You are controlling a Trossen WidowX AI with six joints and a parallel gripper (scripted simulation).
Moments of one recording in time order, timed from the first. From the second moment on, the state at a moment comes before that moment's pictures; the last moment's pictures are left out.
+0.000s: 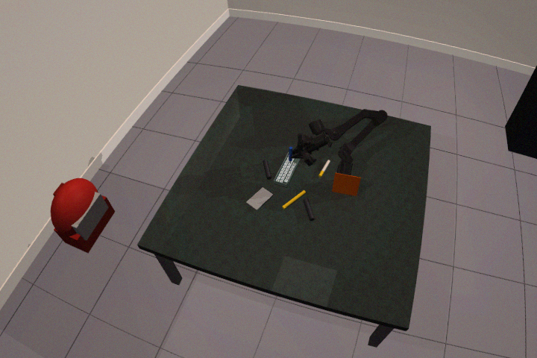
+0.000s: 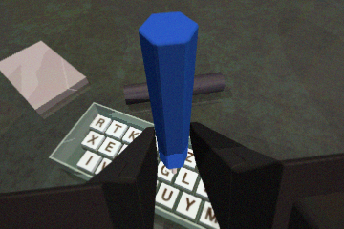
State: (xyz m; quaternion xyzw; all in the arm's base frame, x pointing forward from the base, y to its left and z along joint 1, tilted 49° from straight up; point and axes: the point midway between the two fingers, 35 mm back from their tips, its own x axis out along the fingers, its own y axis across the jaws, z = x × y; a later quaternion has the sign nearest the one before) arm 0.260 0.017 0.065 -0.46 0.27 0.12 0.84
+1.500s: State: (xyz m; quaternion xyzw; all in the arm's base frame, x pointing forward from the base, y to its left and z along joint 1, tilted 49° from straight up) arm 0.255 -0.002 0.041 -0.45 0.28 0.12 0.84
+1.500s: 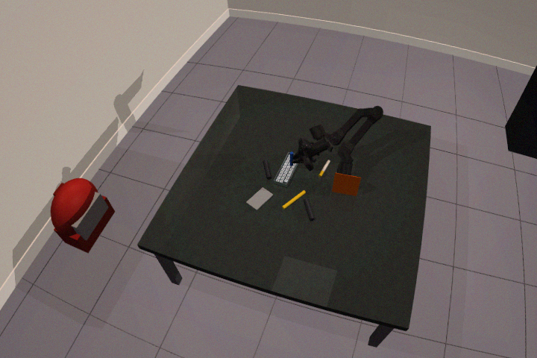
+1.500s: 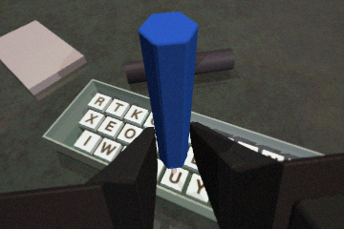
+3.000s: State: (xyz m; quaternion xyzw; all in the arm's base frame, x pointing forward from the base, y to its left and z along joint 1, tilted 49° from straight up) arm 0.253 0.002 0.042 -0.46 0.28 0.12 0.84
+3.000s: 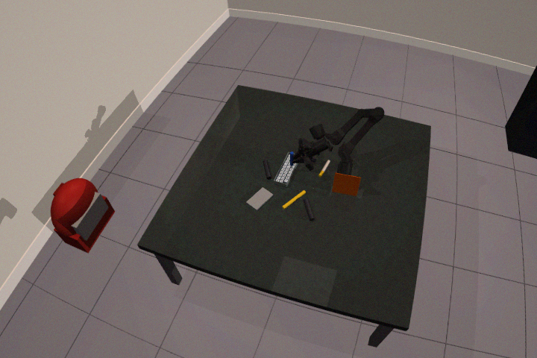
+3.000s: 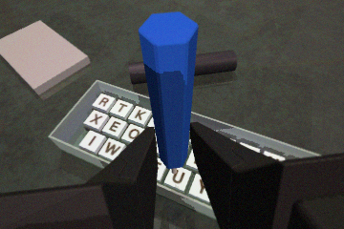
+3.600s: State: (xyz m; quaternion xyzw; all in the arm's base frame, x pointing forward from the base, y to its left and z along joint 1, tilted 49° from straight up) arm 0.250 0.018 0.055 -0.46 0.28 0.12 0.84
